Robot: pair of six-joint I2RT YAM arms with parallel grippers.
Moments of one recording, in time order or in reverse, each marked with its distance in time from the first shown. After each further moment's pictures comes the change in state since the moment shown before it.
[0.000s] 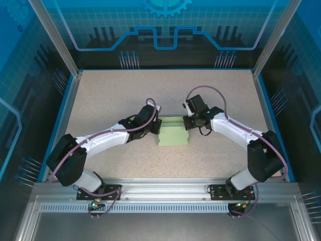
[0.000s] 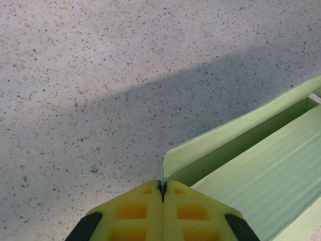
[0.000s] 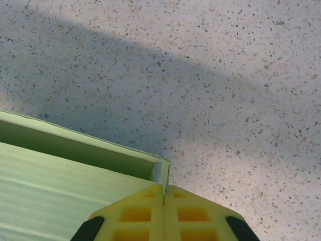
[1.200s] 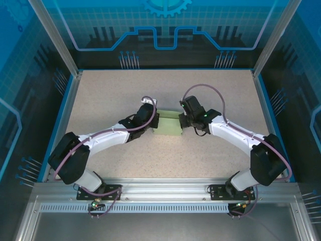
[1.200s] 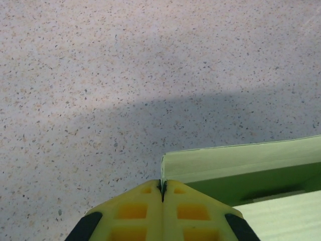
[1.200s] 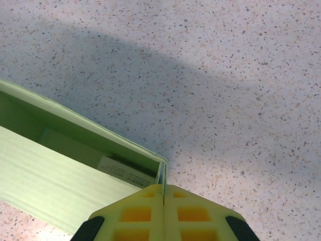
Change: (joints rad) left arm 0.027 0.023 -0.039 0.175 -0.153 -0.022; right arm 0.106 -0.042 0.002 0.071 0.148 0.114
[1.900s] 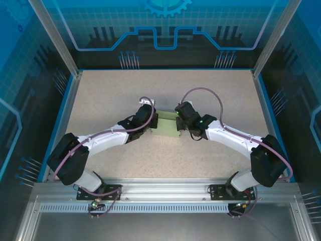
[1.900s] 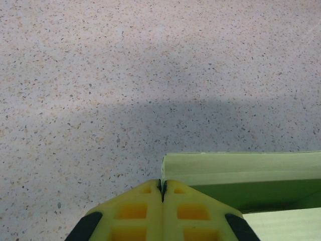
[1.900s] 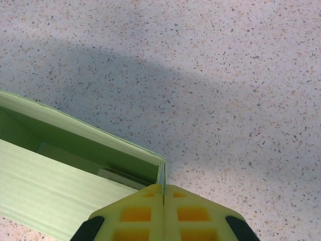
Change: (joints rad) left arm 0.000 -0.014 -0.019 0.004 -0.006 -0.048; right arm 0.085 -0.008 -0.040 0.042 0.132 0.153
